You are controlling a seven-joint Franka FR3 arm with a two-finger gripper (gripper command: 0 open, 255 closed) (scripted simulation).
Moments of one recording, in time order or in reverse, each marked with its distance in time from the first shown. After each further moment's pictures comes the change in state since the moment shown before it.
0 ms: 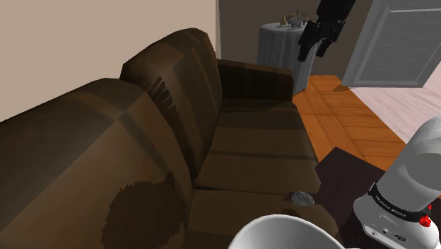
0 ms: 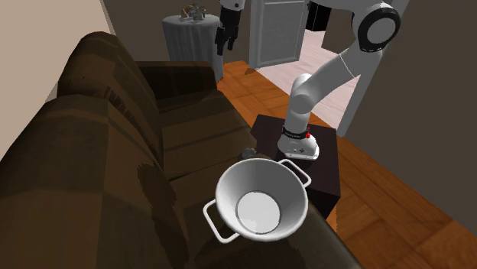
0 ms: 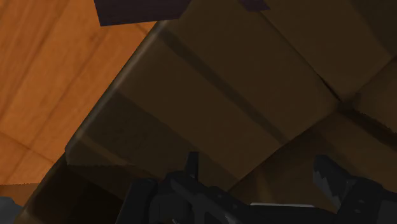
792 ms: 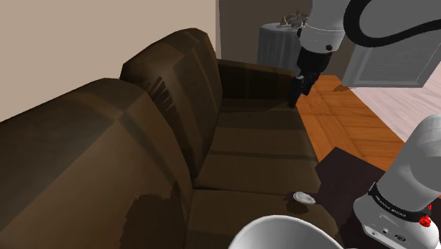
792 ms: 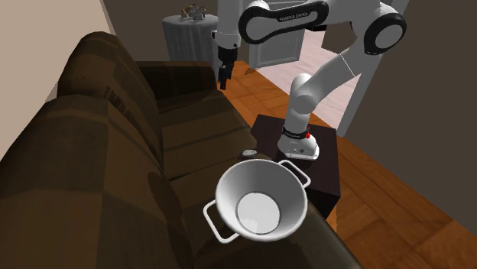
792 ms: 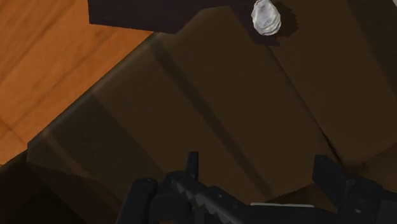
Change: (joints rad) arm 0.100 -0.023 0.150 -0.254 0.001 0.149 -0.013
